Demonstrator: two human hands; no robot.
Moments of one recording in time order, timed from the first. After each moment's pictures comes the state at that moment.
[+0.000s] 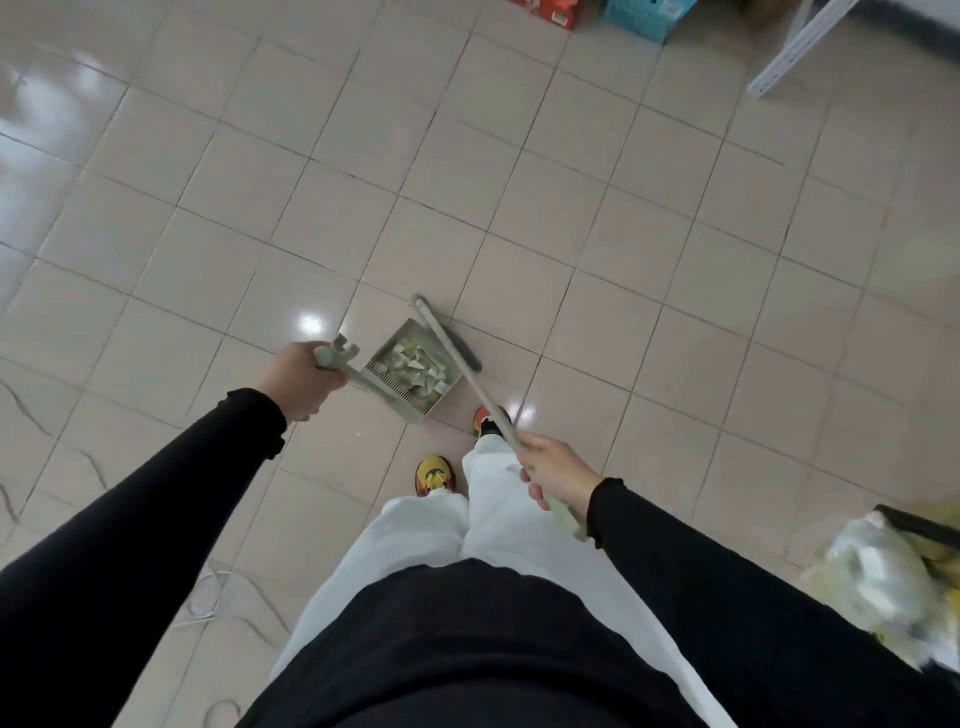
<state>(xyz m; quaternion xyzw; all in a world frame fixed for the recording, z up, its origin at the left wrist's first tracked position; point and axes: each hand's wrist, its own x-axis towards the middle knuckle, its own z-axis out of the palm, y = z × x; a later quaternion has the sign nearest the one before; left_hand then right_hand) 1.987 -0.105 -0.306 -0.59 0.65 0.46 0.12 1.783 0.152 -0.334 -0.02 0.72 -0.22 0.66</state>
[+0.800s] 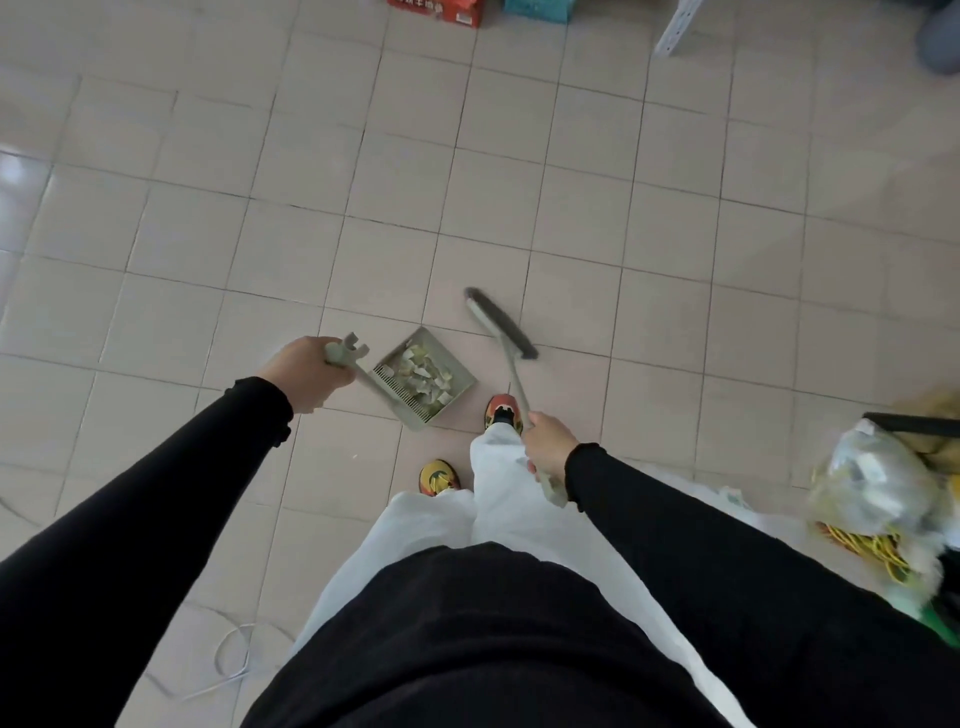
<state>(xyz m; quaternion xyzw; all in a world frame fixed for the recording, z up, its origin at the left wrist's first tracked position) 1.952 -0.106 -0.308 -0.47 0.74 0.43 0.20 1.795 0.168 -0.346 -0.02 0.79 -0.18 0.58</state>
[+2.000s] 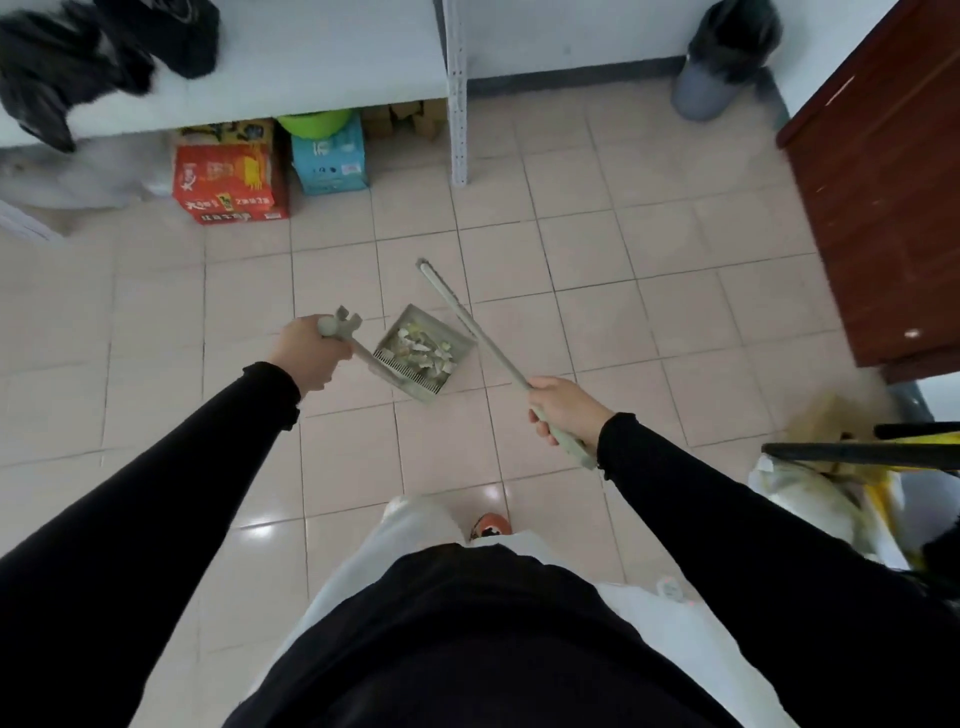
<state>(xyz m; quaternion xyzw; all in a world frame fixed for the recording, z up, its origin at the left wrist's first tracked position) 1.407 -0.025 -0.243 -0.40 0.79 0.45 0.11 1.325 0.289 -0.257 0.08 0.73 -0.45 0.50</state>
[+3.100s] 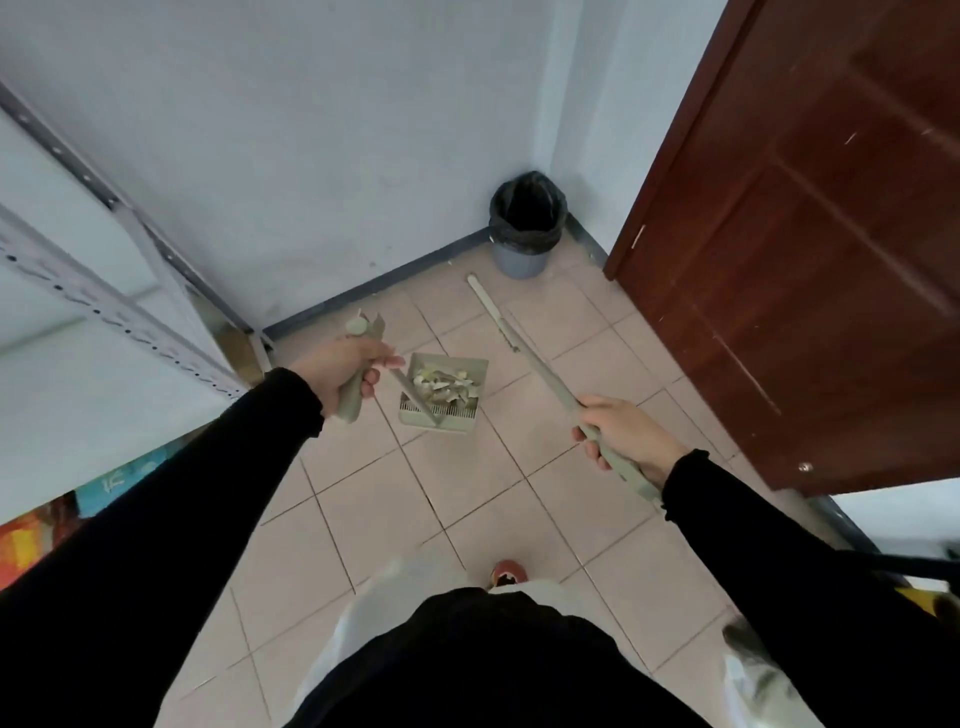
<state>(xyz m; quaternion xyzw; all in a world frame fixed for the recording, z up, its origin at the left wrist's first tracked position) 0.624 0.141 -0.175 -0.27 0.66 0.65 0.25 0.689 0.477 -0.173 0.22 0.71 -0.60 0.31</state>
